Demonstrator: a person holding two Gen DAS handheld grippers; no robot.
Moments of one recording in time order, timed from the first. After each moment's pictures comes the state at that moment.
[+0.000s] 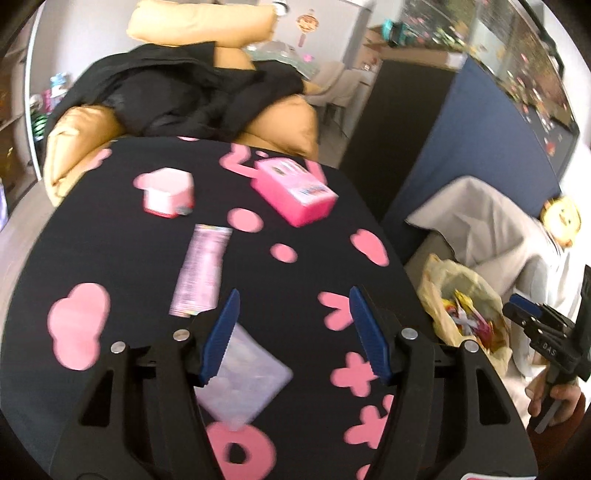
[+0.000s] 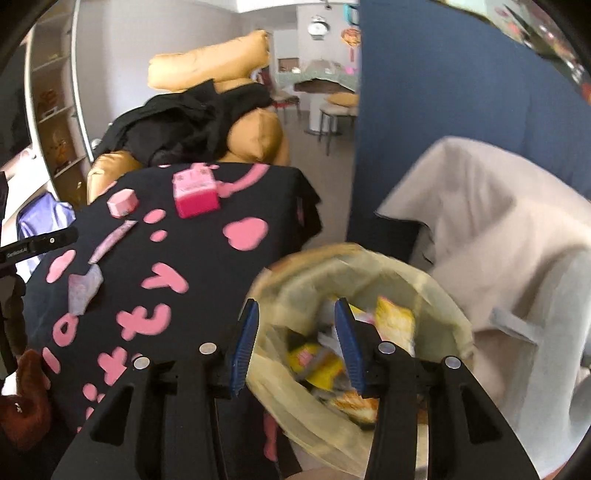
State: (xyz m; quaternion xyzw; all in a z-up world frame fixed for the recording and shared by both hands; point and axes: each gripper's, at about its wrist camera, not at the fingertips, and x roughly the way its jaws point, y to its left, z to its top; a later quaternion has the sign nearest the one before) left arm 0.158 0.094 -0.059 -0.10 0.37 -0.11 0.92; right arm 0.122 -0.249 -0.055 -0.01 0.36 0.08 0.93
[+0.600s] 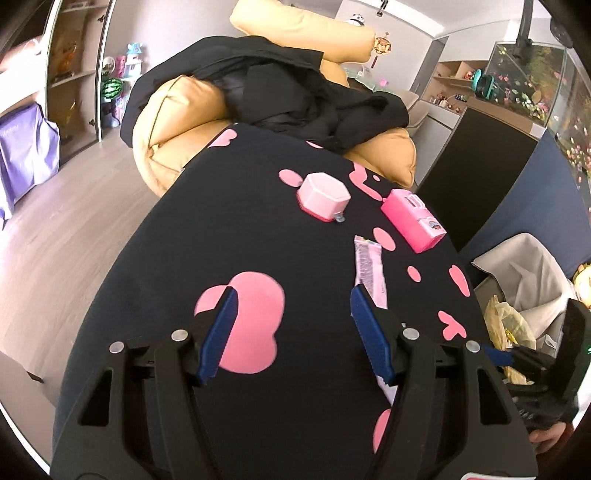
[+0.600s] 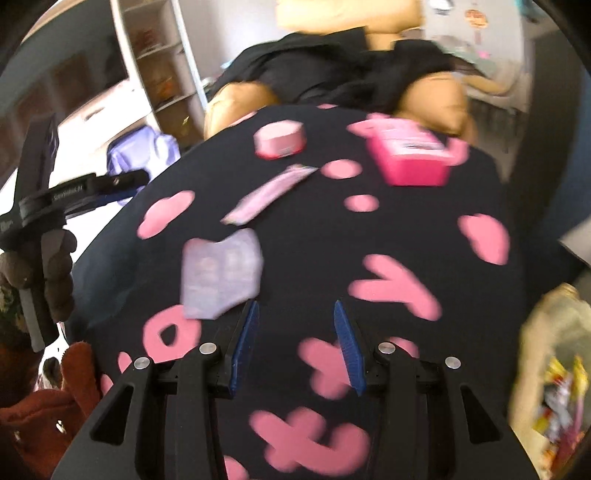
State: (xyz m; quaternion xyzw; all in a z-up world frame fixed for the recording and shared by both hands) left arm 0.136 0.240 -0.083 -0.16 0.36 -0.01 0.92; right arm 0.162 -0.040 -0.108 -0.06 0.43 0.30 0.85
